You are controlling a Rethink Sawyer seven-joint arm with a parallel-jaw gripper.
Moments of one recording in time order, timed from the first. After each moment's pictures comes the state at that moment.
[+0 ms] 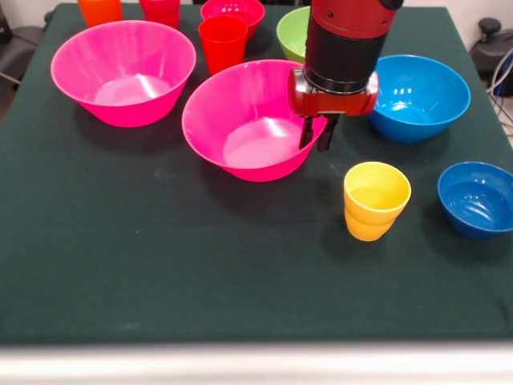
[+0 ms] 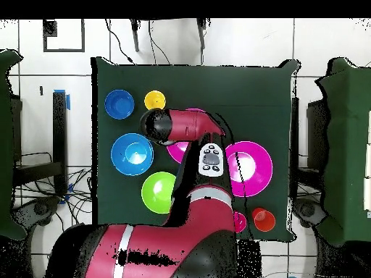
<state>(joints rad) -0.09 -0.35 -0.05 1.33 -0.04 0.57 1.61</state>
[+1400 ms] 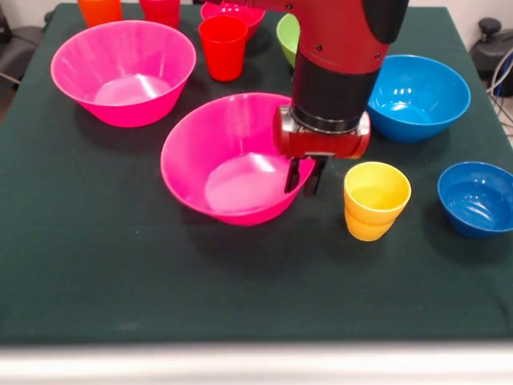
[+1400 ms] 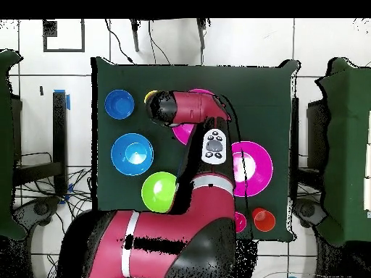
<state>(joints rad) -0.09 -0.25 -0.07 1.10 -0.05 0.59 1.61</state>
